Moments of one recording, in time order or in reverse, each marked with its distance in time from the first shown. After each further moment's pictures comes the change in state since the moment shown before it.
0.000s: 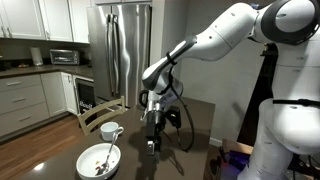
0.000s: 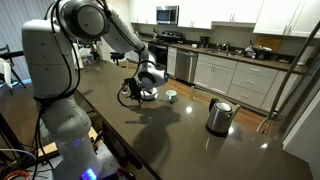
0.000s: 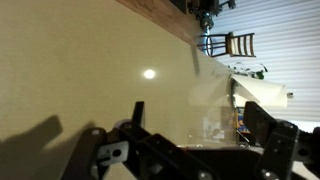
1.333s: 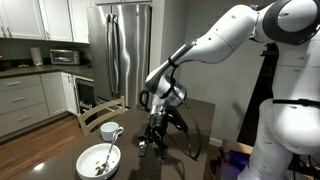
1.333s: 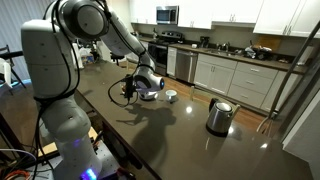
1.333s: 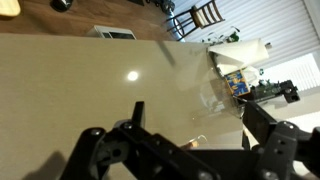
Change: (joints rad) arm -0.017 -0.004 0.030 -0.070 0.215 -0.025 0.282
